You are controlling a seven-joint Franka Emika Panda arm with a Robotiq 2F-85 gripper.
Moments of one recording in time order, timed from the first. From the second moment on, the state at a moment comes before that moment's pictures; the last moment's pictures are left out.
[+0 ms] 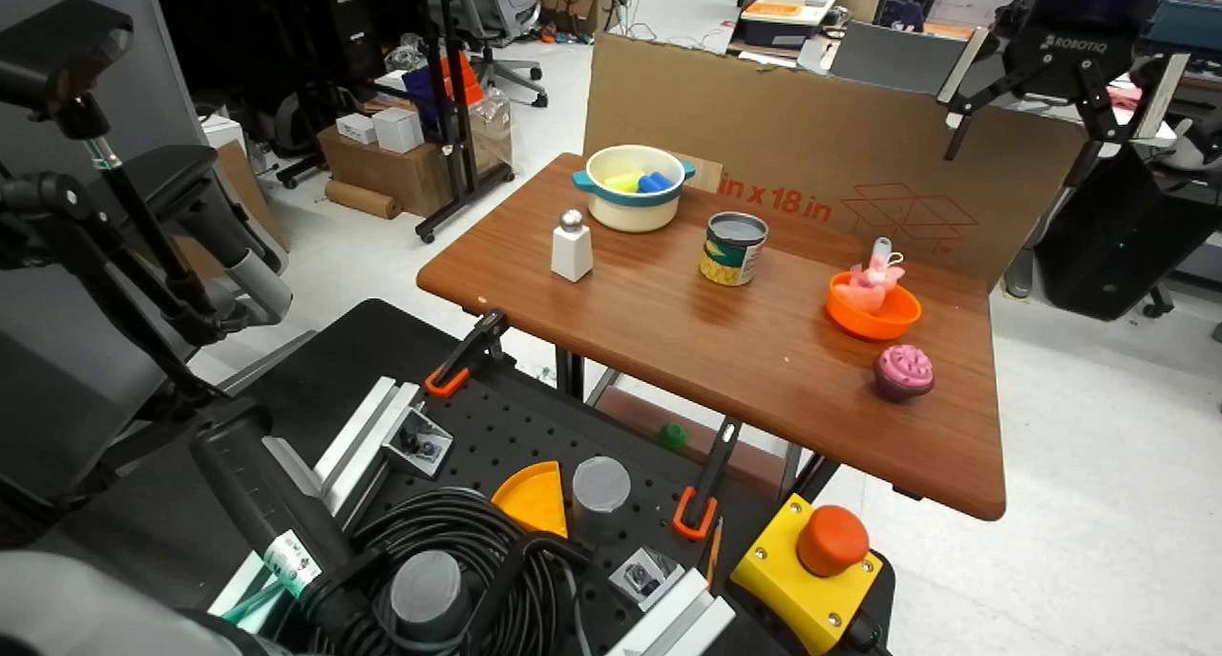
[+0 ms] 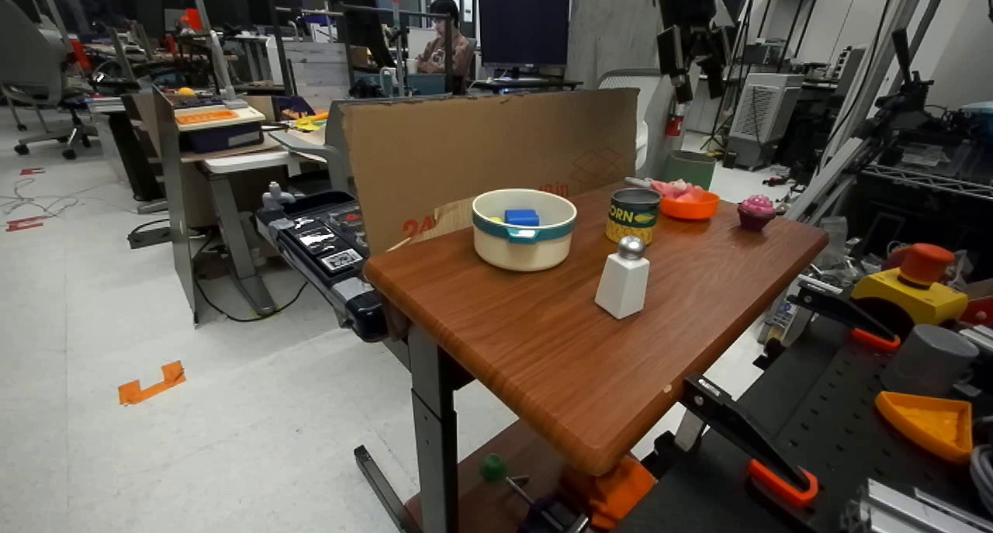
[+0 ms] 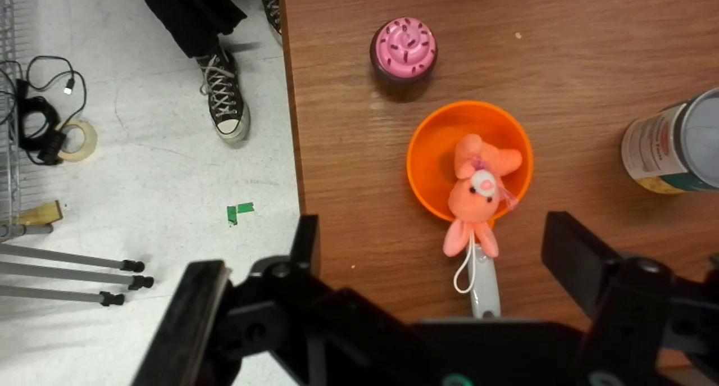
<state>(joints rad) -0.26 0.85 -0.07 -1.03 -0.14 1.48 -0.28</state>
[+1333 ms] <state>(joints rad) -0.15 0.85 -0.12 -1.13 -0.34 1.61 -0.14</state>
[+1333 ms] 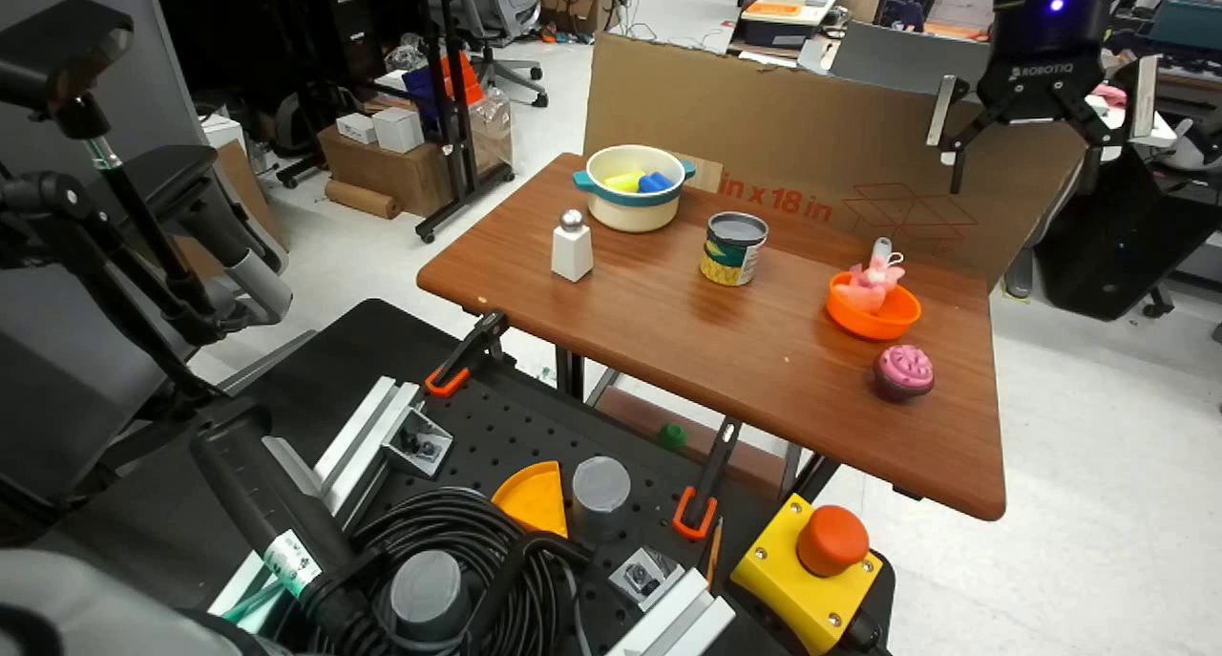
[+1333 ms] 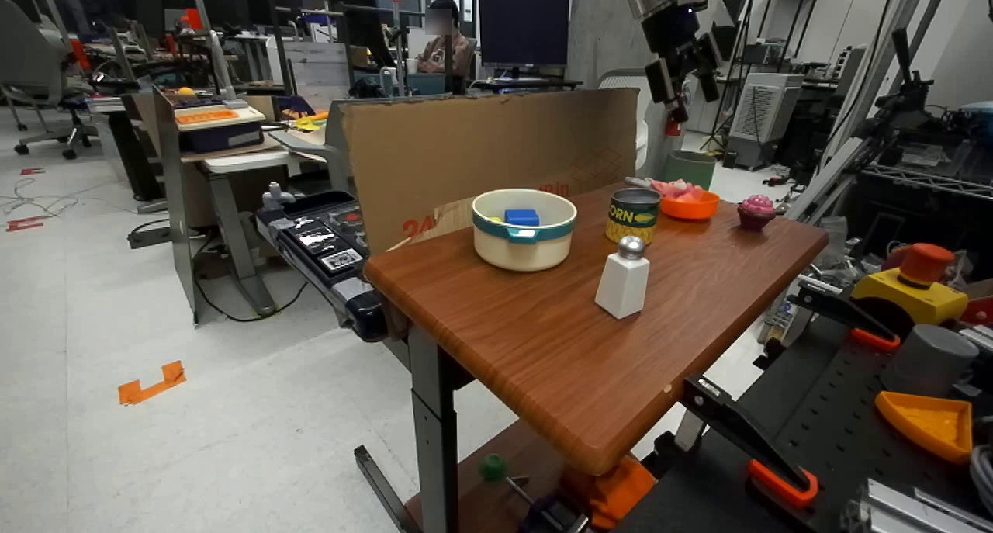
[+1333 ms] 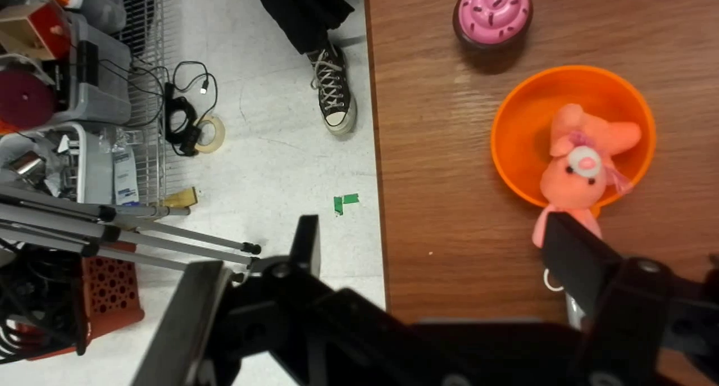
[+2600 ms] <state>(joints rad) -0.13 0.86 -0.13 -1.18 -0.37 1.75 -0.22</state>
